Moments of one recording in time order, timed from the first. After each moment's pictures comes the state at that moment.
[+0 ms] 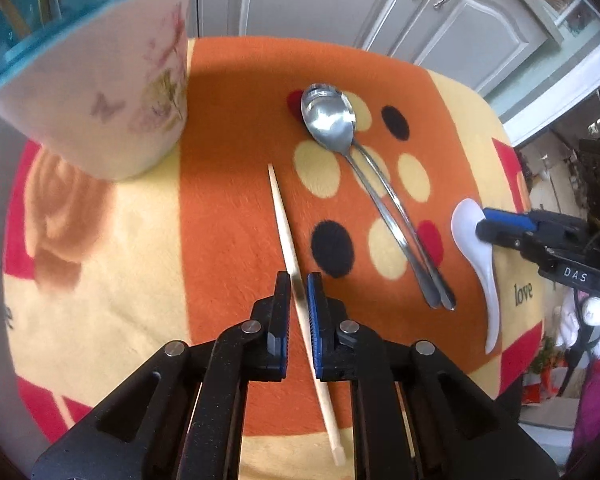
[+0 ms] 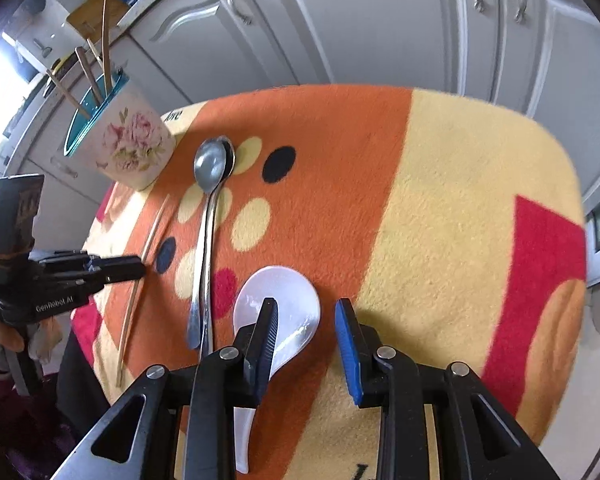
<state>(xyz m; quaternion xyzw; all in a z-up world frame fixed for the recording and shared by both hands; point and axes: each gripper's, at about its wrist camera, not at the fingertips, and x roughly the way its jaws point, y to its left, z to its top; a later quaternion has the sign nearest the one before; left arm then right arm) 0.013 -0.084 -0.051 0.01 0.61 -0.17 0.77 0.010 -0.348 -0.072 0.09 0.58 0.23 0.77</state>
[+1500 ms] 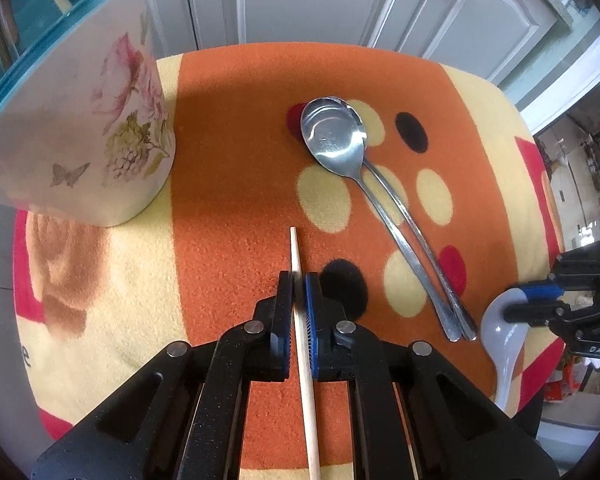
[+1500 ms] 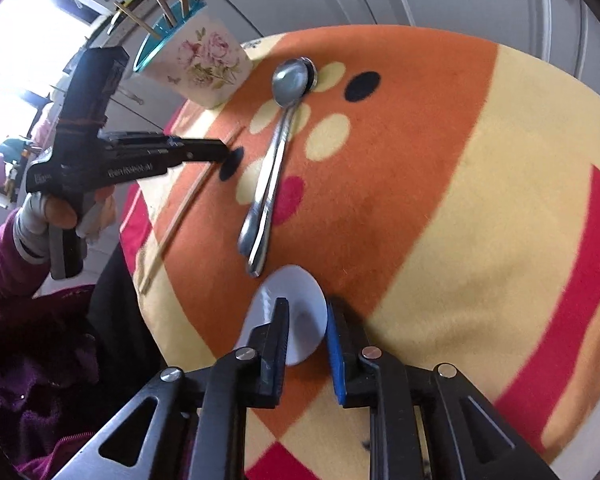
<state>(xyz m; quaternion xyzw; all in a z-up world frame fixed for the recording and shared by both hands) 0.039 -0.110 -0.067 0.05 0.62 -0.15 0.77 -0.016 -0.341 -0.078 0.05 0.61 0.35 0.71</state>
